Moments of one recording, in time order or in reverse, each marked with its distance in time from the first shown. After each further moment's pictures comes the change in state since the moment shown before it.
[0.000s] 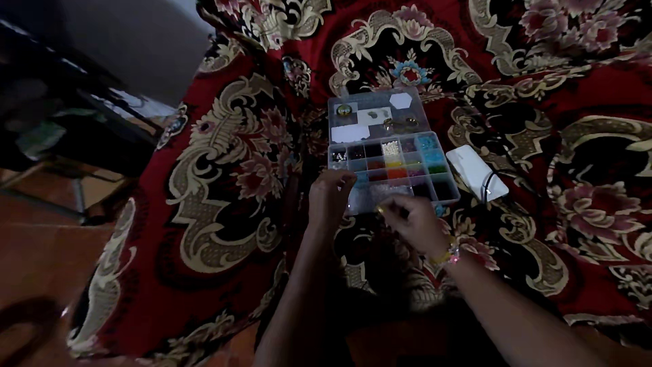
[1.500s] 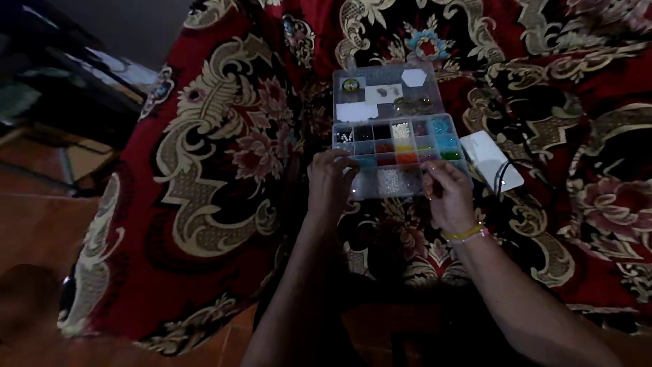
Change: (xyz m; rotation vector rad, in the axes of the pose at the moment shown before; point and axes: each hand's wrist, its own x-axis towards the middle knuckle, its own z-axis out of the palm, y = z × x) left_hand -0.005 -0.010 -0.004 0.085 -0.045 0.002; right_hand 0.012 0.014 -0.012 0.578 0.450 0.326
